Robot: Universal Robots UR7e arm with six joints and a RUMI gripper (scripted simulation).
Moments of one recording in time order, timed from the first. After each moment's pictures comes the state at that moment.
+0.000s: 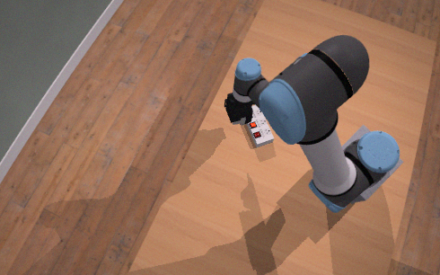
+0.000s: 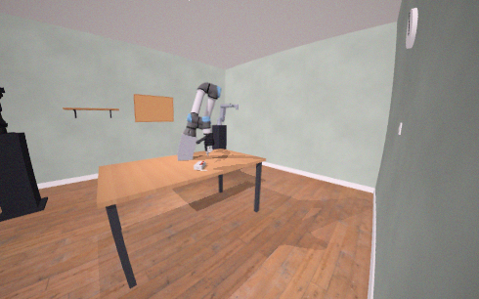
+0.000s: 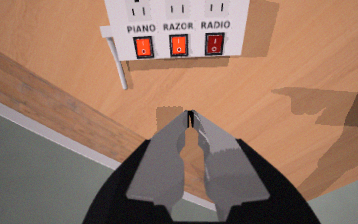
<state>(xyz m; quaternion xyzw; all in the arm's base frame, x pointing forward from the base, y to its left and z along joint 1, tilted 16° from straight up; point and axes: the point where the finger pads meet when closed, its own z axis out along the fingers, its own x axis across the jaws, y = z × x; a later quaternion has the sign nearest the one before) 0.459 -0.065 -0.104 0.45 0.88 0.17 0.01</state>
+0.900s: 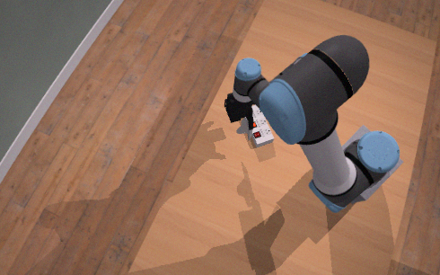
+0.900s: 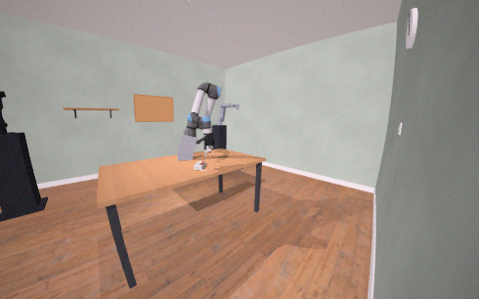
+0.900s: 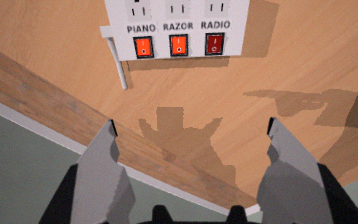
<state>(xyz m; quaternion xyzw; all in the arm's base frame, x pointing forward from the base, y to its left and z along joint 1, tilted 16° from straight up) 0.459 -0.065 -0.104 0.45 0.88 0.17 0.01</state>
